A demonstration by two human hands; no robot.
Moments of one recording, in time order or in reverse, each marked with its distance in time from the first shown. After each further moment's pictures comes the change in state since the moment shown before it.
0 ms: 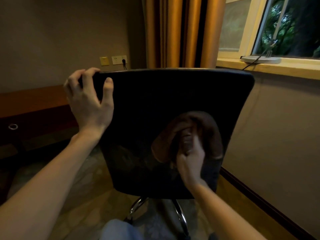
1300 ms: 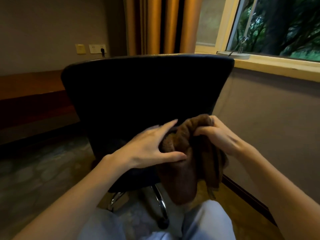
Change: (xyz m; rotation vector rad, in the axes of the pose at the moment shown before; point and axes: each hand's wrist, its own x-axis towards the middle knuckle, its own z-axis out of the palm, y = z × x) left_hand -0.140 0.085 0.034 -0.261 -1.106 0.460; right_hand 0.064 -0.087 -0.155 0.034 -0.729 0.189
